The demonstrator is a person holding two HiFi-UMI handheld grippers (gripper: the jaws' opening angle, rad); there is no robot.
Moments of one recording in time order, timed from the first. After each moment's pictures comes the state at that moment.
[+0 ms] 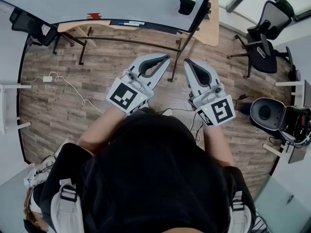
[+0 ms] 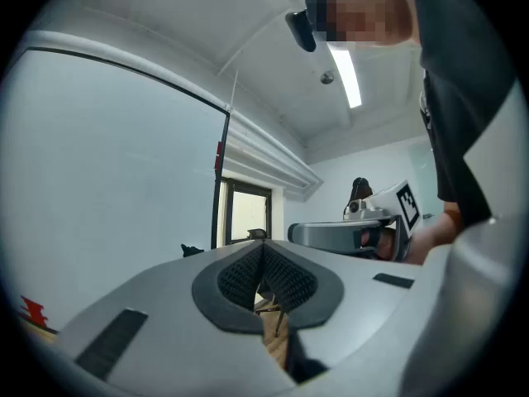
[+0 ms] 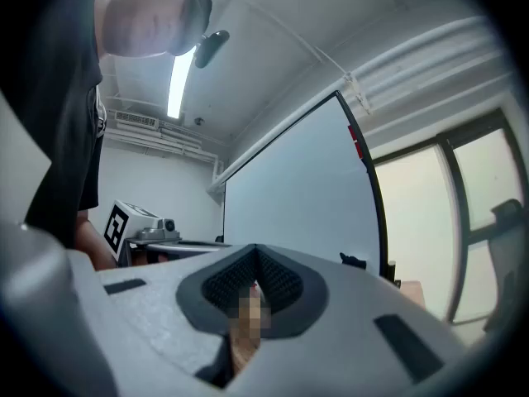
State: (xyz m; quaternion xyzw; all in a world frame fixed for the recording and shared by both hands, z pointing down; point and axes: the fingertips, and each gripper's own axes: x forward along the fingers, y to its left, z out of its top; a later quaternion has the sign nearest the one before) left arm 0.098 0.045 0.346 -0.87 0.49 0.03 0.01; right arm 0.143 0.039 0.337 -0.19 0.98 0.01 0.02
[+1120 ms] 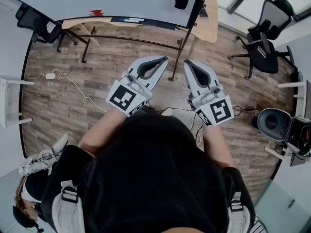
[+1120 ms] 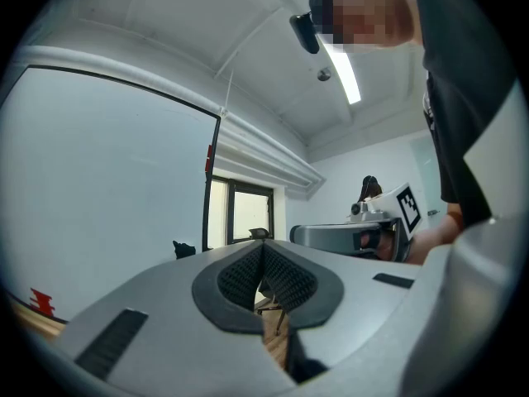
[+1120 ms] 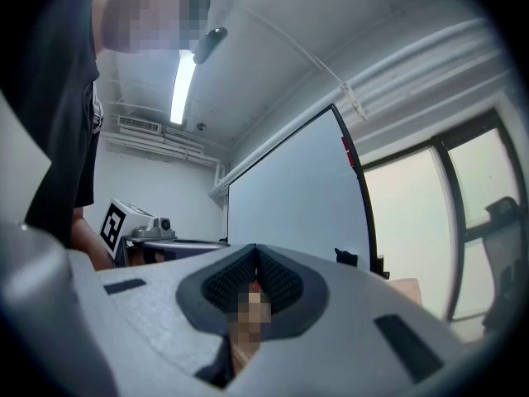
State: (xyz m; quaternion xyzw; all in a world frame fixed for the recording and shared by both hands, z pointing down) left arm 0.145 0.095 0.348 -0.86 0.51 0.02 0.01; right arm 0.196 0.083 0.343 -0.19 0.98 0.00 0.04
